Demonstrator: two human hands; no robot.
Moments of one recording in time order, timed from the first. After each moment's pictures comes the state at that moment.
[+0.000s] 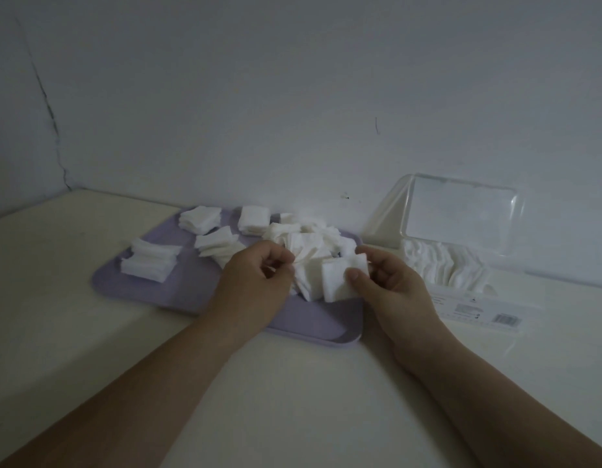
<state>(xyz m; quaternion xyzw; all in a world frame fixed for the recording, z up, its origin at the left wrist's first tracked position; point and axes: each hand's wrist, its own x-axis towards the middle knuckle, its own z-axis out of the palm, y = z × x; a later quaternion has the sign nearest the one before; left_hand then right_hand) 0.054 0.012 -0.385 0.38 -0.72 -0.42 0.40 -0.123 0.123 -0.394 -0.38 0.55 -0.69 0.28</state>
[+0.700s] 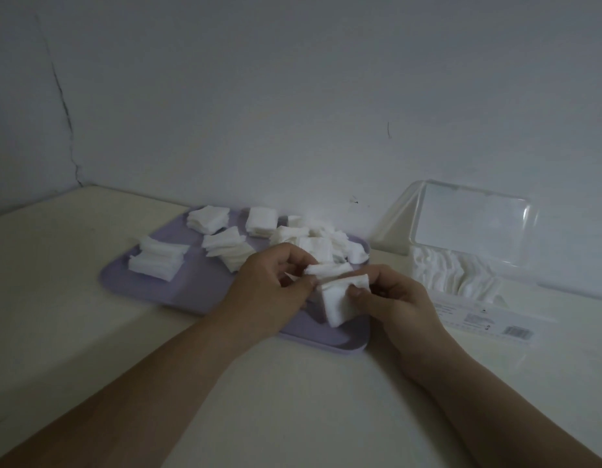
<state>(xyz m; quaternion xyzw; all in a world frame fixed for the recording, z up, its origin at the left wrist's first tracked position) 0.052 0.014 -0.384 0.30 -0.72 -0.49 0.39 -0.126 0.122 -0.399 -0.44 0.54 -0.65 0.30</state>
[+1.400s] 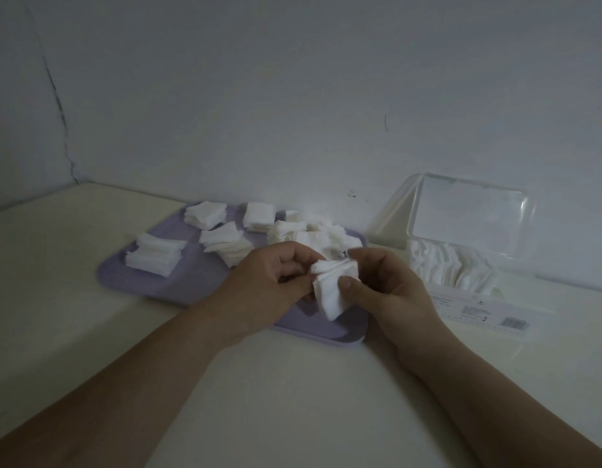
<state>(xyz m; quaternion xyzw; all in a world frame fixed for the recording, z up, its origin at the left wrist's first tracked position) 0.061 0.023 -0.370 0.24 -0.73 -0.56 0.32 -0.122 0.122 -0.398 -0.44 0.54 -0.66 0.29</state>
